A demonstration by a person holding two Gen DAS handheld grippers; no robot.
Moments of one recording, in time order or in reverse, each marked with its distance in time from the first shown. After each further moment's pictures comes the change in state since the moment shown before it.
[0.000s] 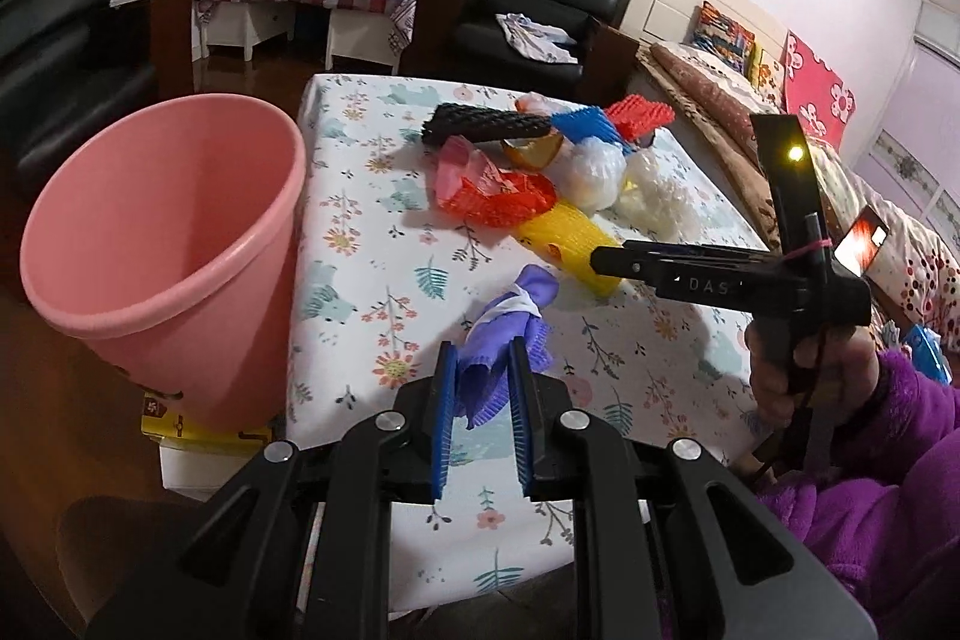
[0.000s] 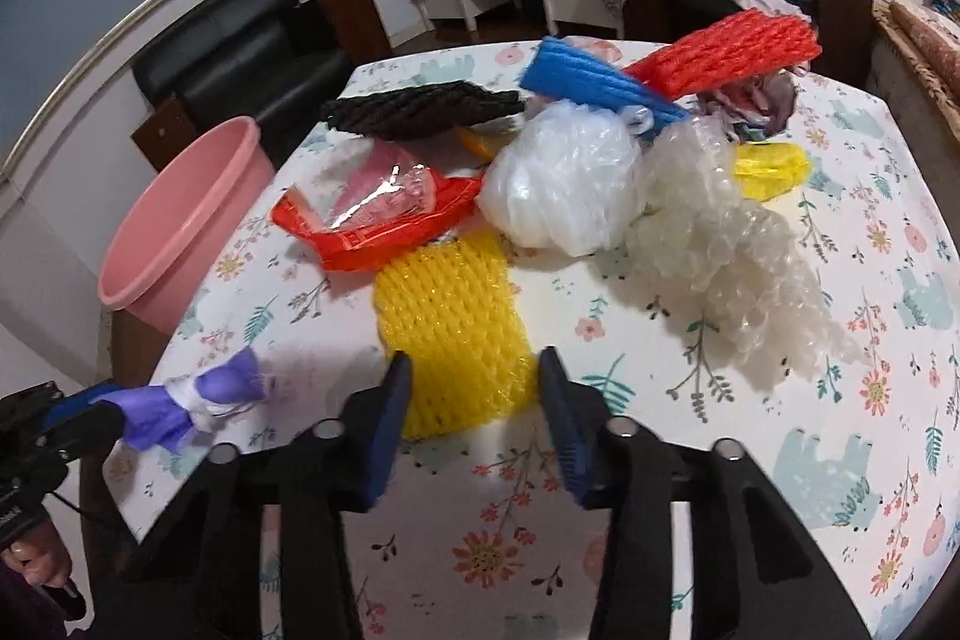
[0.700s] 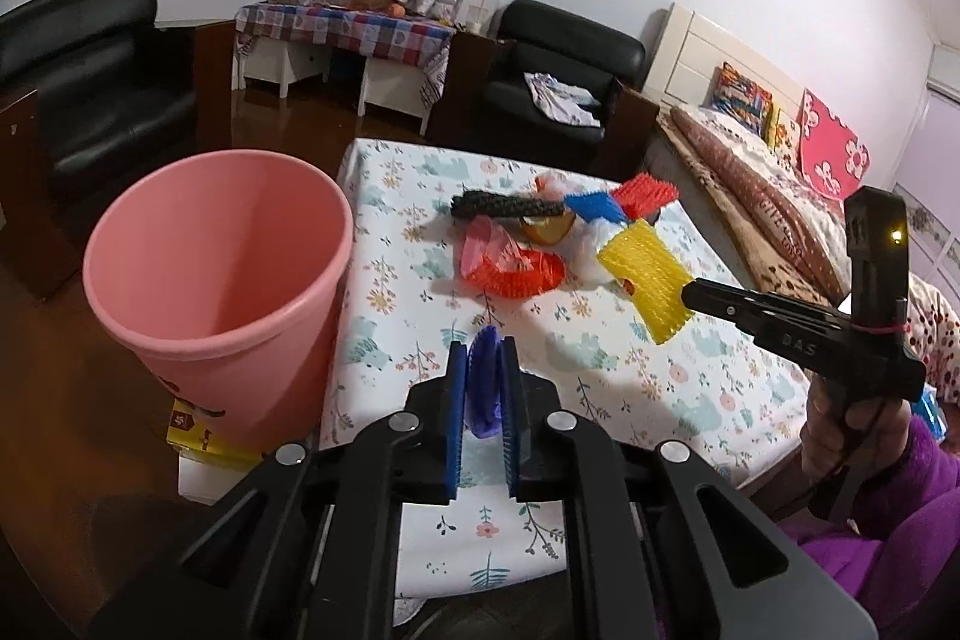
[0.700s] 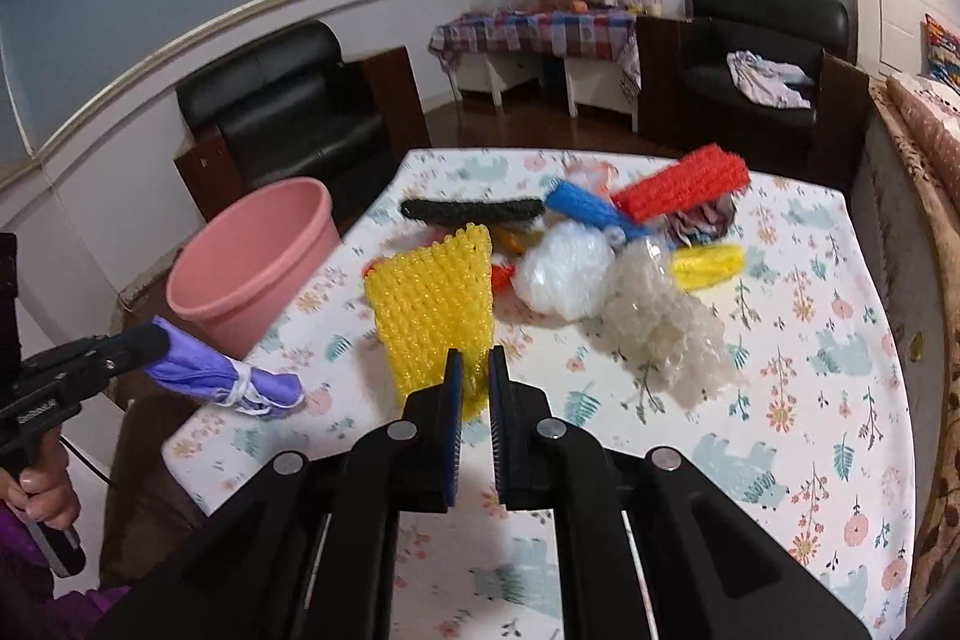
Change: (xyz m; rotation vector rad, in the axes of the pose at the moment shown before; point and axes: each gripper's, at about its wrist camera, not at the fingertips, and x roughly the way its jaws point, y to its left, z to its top) left arm -0.047 0.001 0.010 -0.068 -0.143 0.046; right arm -0.097 0.016 -0.009 -0.094 -0.182 0.030
